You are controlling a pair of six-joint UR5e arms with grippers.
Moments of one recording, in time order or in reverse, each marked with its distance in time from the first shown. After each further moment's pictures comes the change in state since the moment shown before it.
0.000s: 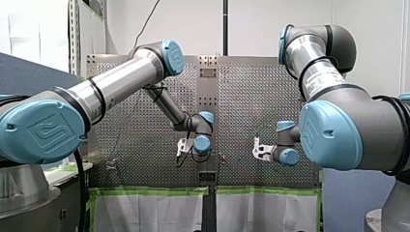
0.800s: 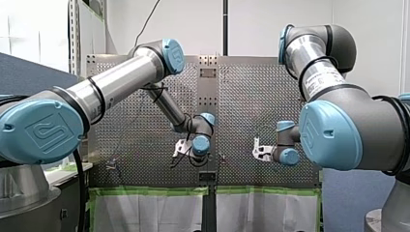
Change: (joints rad) left arm -0.016 0.013 -0.051 -0.124 -0.032 0.071; right arm 0.000 0.000 0.000 0.021 0.000 -0.008
